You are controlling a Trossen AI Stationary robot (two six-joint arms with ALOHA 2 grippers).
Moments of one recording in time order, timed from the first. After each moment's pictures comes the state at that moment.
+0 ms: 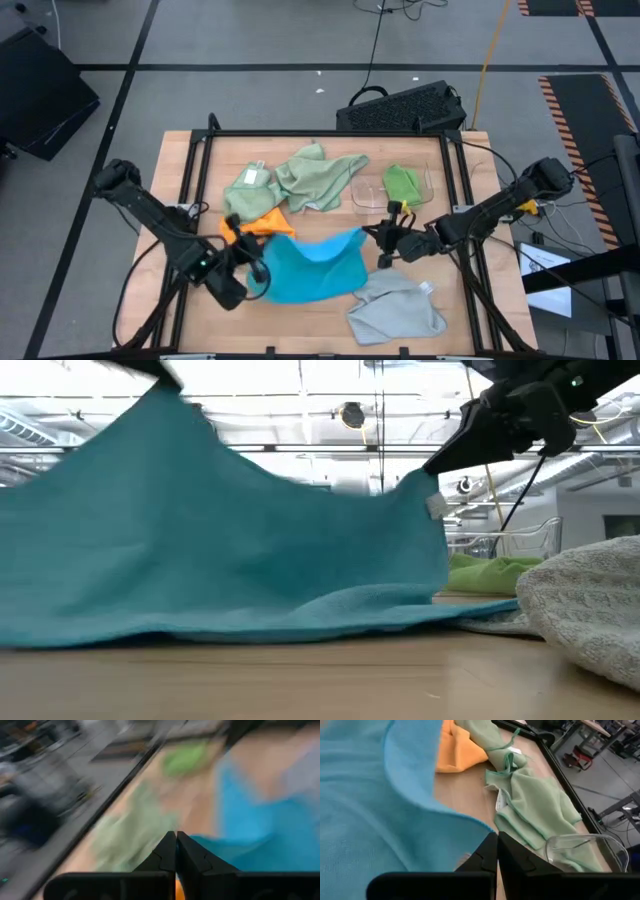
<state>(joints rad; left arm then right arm) -0.72 1.42 1.09 -0.75 -1.09 -0.69 0.43 1.28 0.61 0.01 0.71 0.03</state>
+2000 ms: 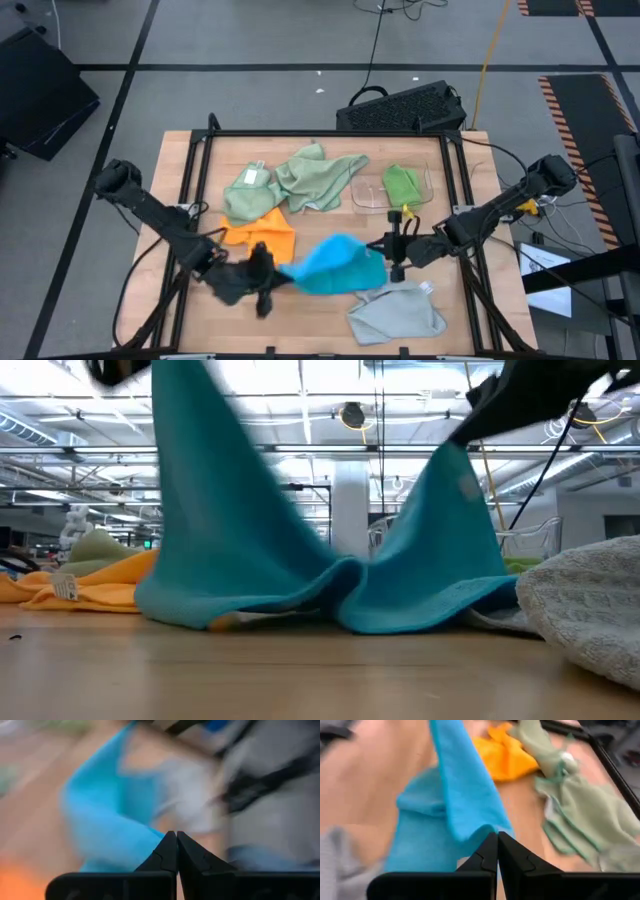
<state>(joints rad) -0.69 1.42 1.01 -0.16 -0.55 -0.80 0.50 1.20 0.69 -0.14 0.51 0.11</state>
